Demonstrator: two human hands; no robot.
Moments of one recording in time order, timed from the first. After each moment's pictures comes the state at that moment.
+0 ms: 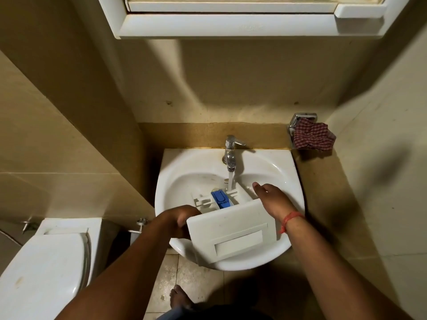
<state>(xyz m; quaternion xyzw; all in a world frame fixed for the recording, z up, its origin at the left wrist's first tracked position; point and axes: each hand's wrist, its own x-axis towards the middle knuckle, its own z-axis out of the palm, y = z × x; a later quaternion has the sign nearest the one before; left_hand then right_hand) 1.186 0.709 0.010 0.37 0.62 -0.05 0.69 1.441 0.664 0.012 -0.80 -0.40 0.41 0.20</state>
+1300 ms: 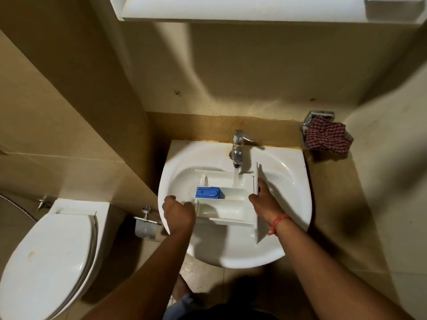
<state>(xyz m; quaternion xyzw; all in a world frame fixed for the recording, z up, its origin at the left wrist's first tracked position) 1.206 0.685 -0.042 0.34 0.82 0.27 0.37 1.423 0.671 -0.024 -0.74 -0.36 0.51 0.27</state>
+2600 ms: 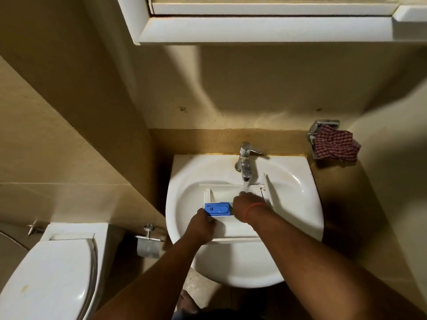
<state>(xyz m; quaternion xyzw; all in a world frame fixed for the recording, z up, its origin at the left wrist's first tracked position) 1.193 0.722 -0.067 0.62 0.63 0.03 0.47 1.354 0.737 -0.018 -0.69 -0.65 0.23 -0.24</state>
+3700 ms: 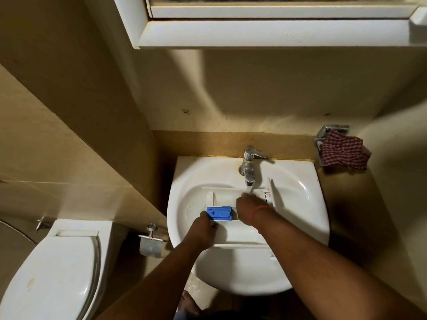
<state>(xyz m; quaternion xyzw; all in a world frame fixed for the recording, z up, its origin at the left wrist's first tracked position) 1.196 0.722 -0.068 0.62 0.64 0.03 0.45 1.368 0.749 -0.036 -0.66 -0.68 0.23 -0.22</state>
